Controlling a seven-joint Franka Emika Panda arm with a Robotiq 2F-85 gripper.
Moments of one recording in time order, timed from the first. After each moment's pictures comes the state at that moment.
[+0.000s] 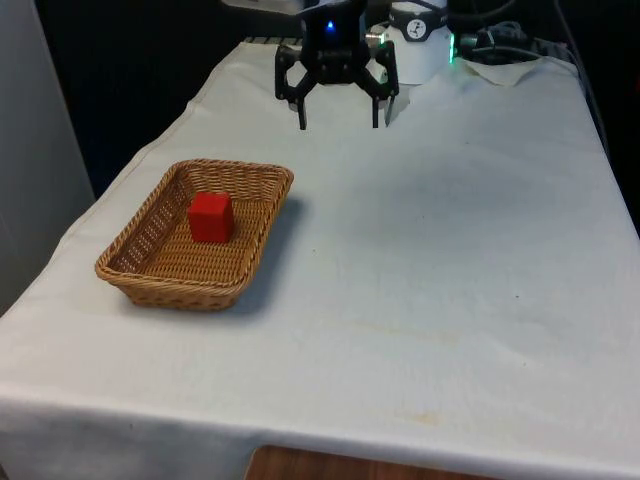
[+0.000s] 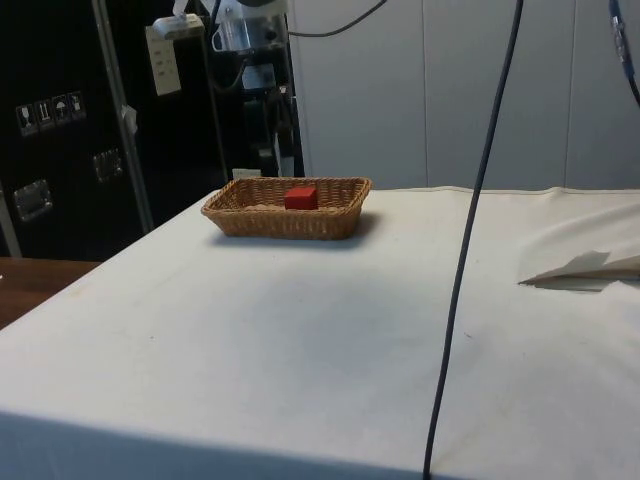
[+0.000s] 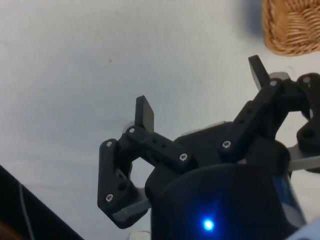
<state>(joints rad) 0.27 0.33 -0.42 -1.95 0.15 2.18 -0.34</state>
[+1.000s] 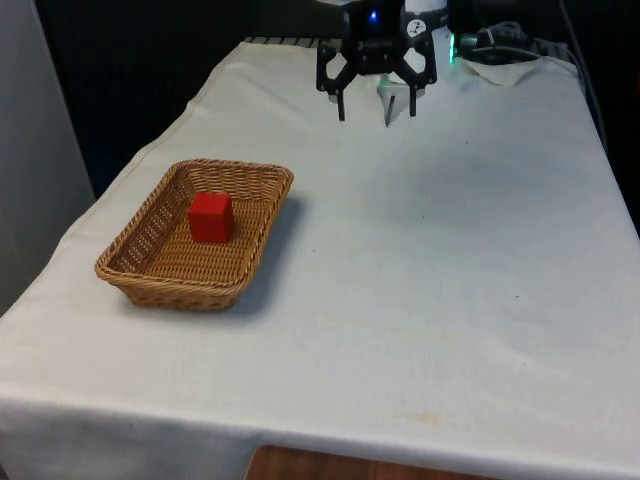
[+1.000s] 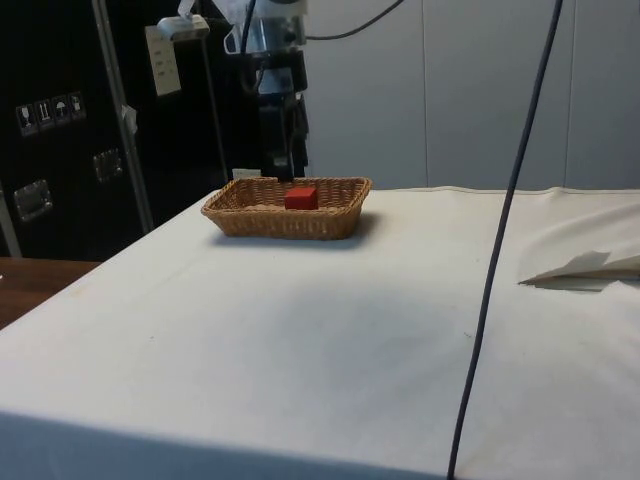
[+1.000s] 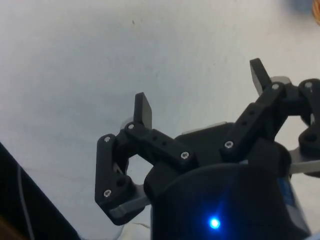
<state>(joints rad) 0.27 0.19 -0.34 -2.13 0.11 2.27 -0.28</state>
